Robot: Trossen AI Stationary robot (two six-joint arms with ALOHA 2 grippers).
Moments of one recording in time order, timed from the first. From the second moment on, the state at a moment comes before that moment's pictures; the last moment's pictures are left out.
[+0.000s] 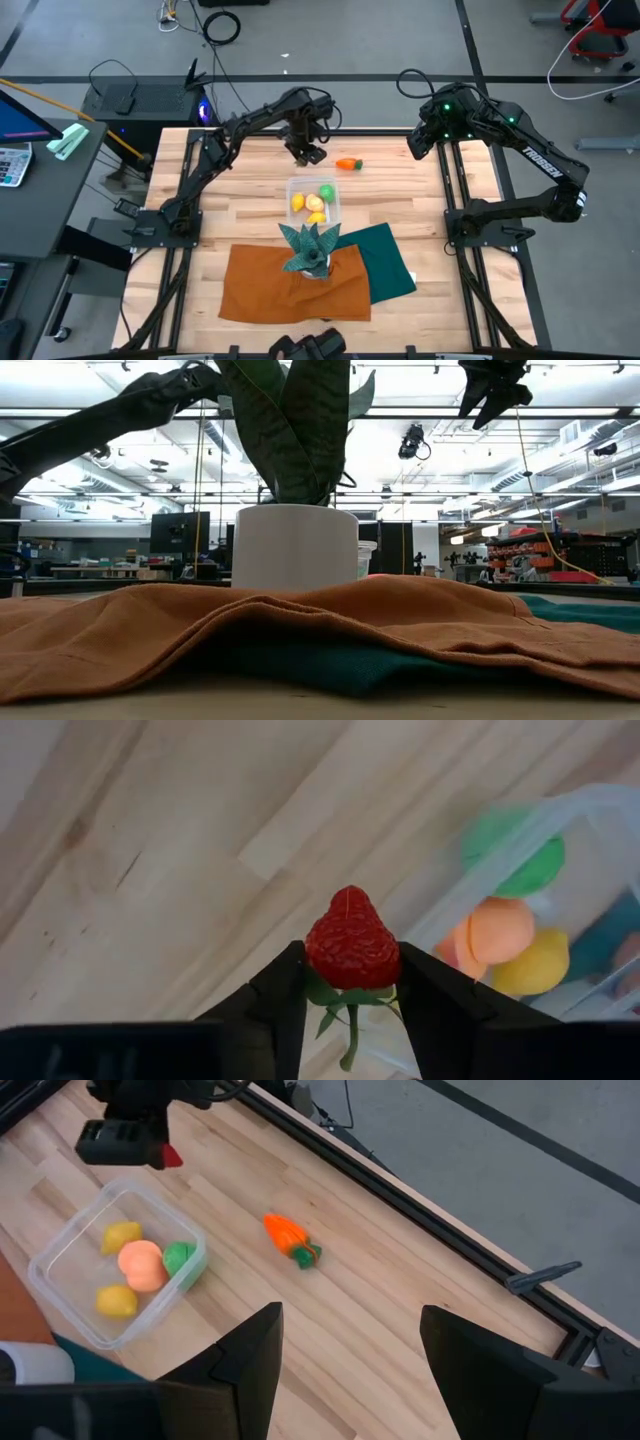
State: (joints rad) left arm 0.57 2.40 2.32 -1.57 0.22 -0.17; right arm -0.61 1.11 1.46 -1.21 0.07 0.24
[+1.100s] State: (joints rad) left arm 0.30 2.37 2.32 -1.57 0.12 -0.09; right arm -0.61 1.11 1.46 -1.23 0.07 0.23
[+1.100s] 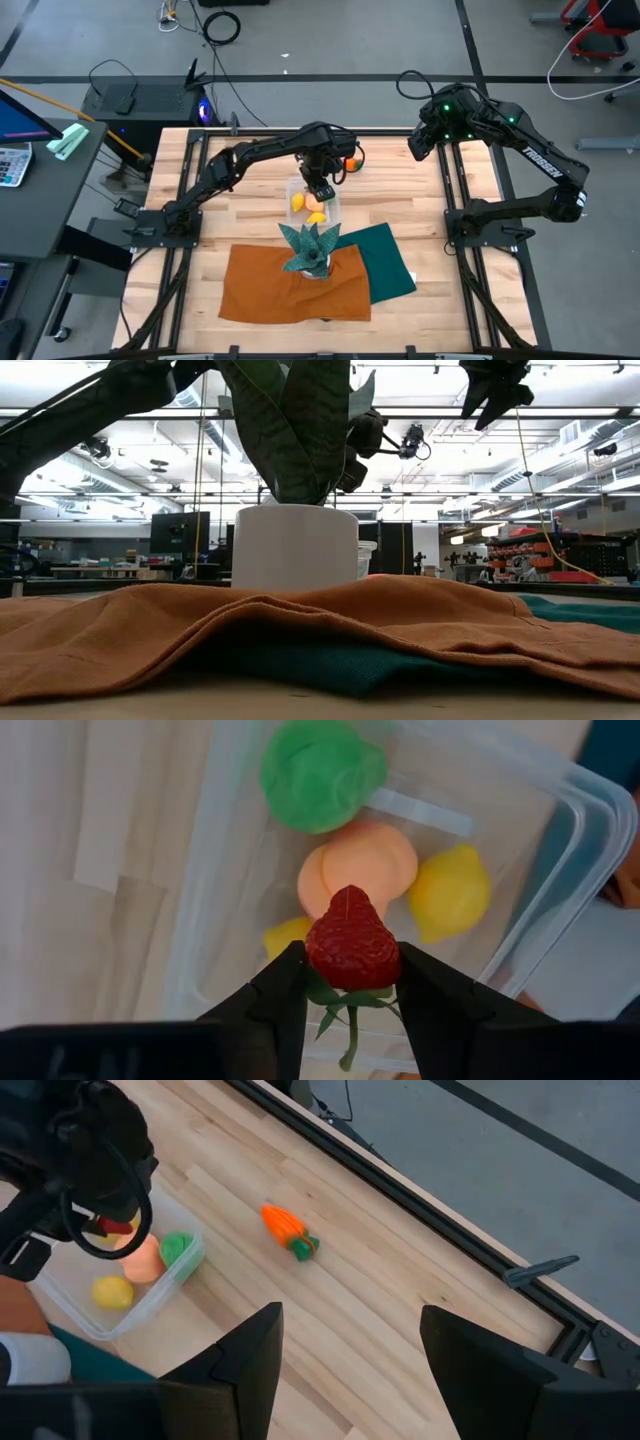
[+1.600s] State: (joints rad) left arm 0.30 2.39 2.32 -1.54 0.12 -0.03; right arm -0.61 1.11 1.46 -1.23 0.07 0.23
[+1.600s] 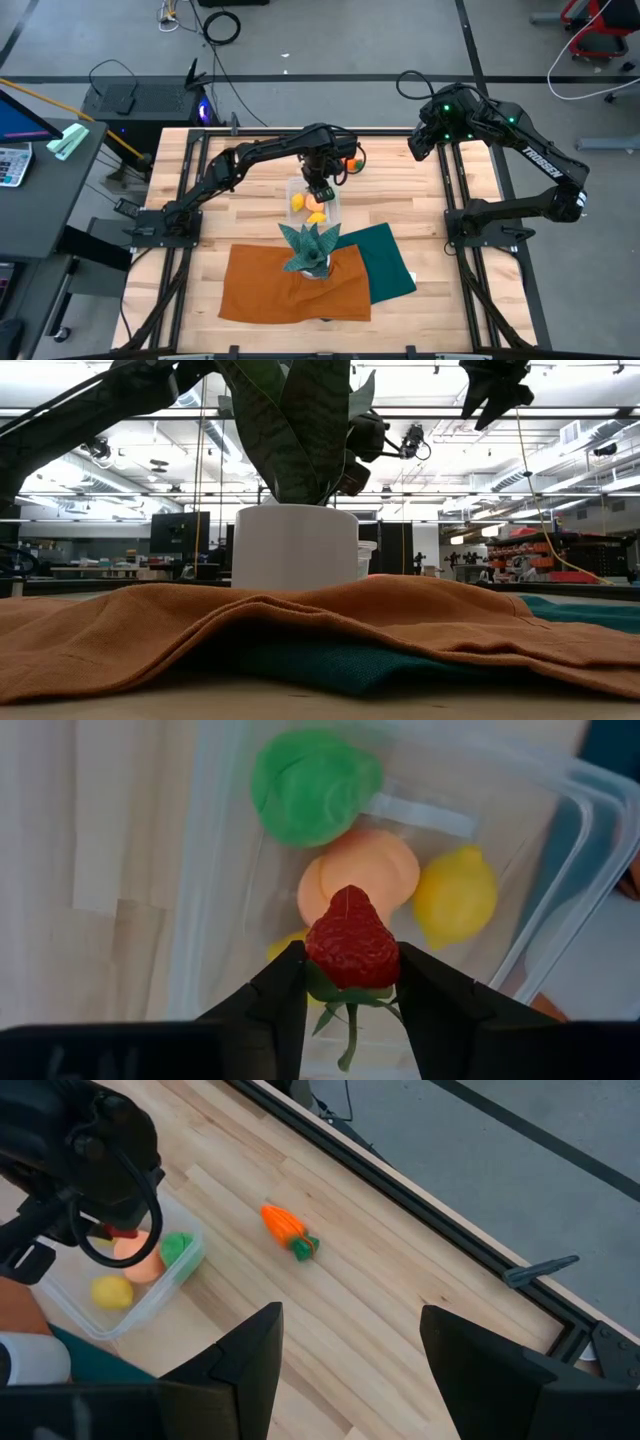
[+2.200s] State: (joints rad) left arm 0.29 2.41 2.32 -1.50 0.14 -0.04; right arm -0.61 1.11 1.46 -1.23 0.07 0.22
